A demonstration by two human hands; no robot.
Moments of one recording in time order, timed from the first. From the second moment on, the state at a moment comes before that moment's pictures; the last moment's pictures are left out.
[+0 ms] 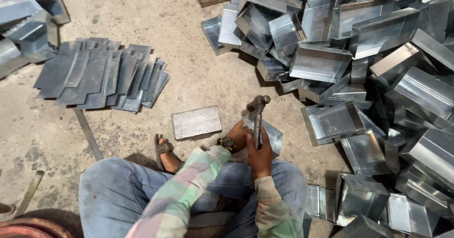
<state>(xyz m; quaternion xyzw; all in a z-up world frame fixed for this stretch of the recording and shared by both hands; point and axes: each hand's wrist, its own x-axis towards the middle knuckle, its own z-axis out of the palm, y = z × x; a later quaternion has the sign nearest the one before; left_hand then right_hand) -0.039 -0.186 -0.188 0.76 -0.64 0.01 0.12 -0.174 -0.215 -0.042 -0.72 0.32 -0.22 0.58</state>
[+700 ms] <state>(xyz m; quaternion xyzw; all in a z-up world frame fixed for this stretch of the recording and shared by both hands) 0.022 0.000 -0.076 0.92 -0.32 0.09 0.19 -0.173 -0.173 -0.009 -0.79 0.27 -0.21 0.52</state>
